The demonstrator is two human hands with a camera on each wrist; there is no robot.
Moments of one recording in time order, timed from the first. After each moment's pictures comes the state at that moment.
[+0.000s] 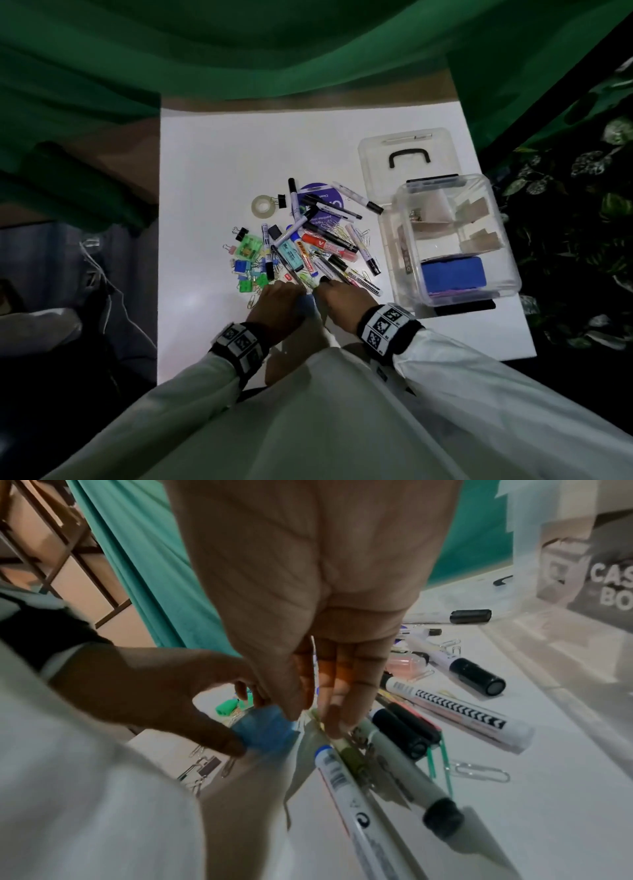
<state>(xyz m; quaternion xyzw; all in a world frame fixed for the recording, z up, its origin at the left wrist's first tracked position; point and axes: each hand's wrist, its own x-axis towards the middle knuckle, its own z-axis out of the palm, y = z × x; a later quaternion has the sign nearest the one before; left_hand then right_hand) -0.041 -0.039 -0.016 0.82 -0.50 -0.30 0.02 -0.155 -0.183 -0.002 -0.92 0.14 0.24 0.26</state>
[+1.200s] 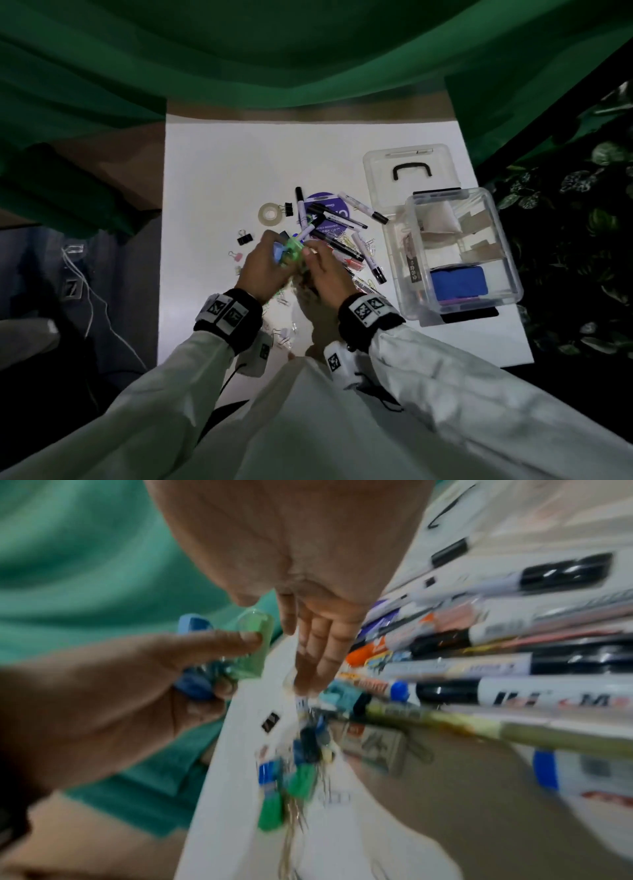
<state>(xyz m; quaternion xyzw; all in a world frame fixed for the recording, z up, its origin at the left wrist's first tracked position) 0.030 -0.060 0.025 0.83 -0.26 -0.32 0.38 -0.082 -0.162 0.015 -0.73 0.35 -0.02 0.58</state>
